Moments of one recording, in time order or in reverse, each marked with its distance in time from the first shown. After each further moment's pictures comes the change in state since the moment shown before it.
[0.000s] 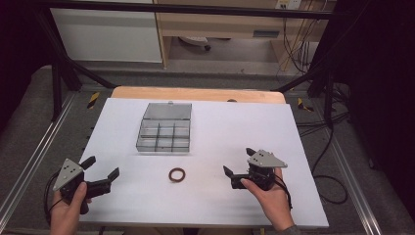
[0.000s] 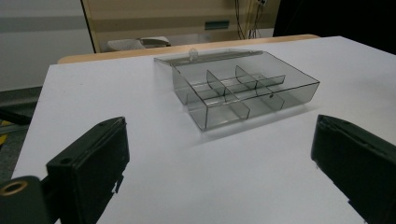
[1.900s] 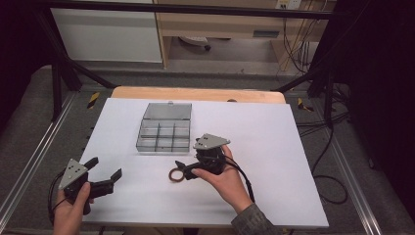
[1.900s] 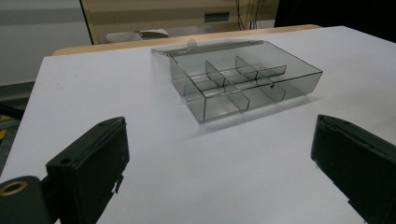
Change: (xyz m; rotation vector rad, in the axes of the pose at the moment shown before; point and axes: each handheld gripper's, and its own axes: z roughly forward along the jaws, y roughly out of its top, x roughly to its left) left arm -0.003 -0.004 0.006 0.025 0.000 0.001; right arm 0.072 0.062 0.087 0.072 0.225 -0.081
